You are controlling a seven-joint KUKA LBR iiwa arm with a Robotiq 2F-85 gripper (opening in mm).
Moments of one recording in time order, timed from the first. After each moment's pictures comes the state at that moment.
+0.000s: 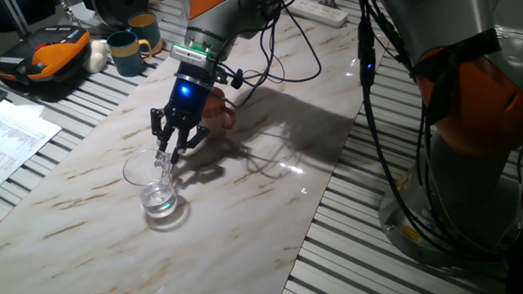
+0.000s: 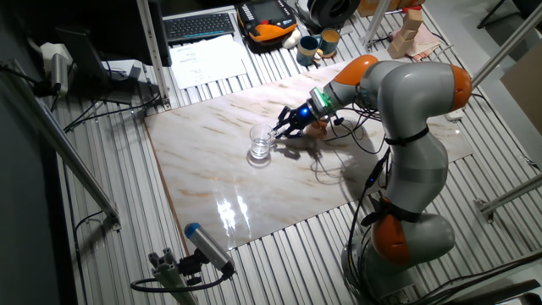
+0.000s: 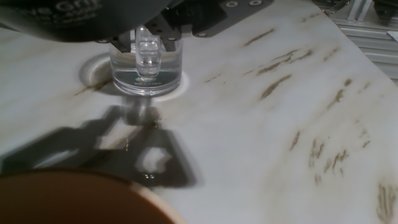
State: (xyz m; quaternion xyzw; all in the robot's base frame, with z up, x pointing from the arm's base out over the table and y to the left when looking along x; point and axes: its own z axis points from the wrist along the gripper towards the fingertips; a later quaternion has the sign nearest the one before) arm 0.541 0.161 0.090 -0.59 -0.68 -0.32 0.28
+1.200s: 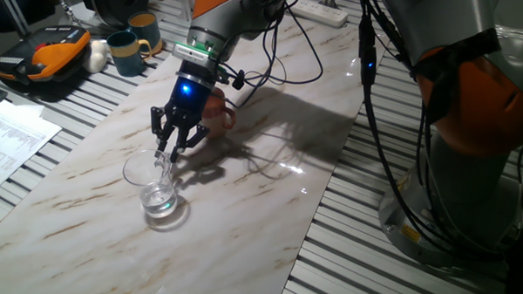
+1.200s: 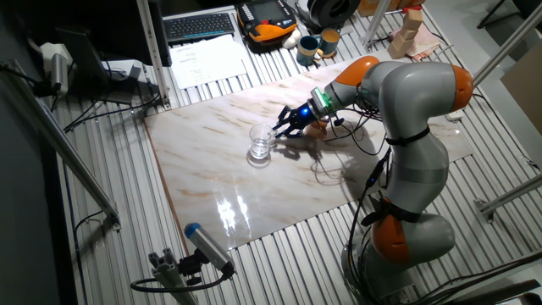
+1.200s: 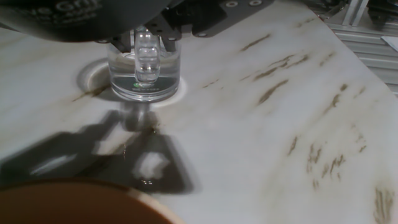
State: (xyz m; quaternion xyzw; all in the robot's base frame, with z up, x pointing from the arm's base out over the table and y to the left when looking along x) arm 0.542 0.163 0.094 -0.59 -0.68 -0.33 0.28
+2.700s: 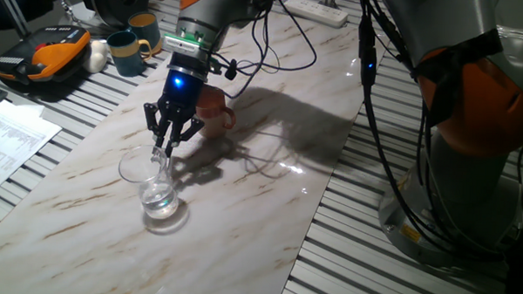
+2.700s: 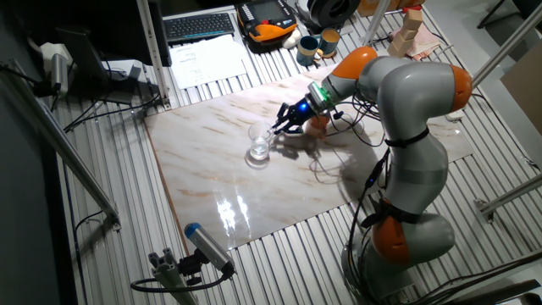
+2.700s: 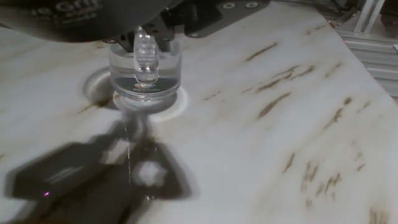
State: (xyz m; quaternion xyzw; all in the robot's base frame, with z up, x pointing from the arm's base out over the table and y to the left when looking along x) arm 0.546 0.169 0.118 -0.58 -0.70 -0.30 0.28
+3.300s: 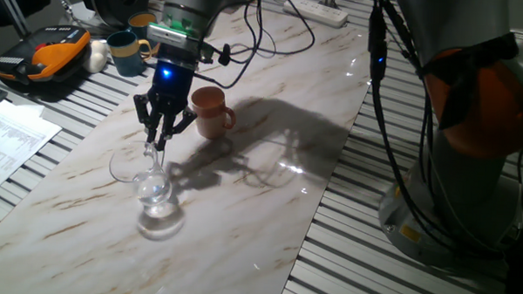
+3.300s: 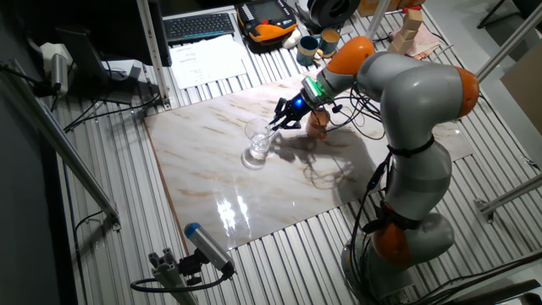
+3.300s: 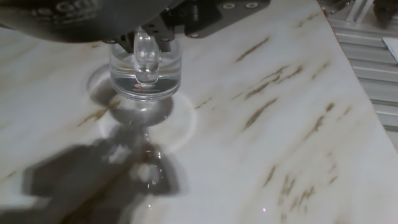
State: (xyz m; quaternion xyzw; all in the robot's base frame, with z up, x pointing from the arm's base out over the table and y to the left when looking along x) arm 0.549 0.176 0.145 -0.61 -0.72 -0.26 0.22
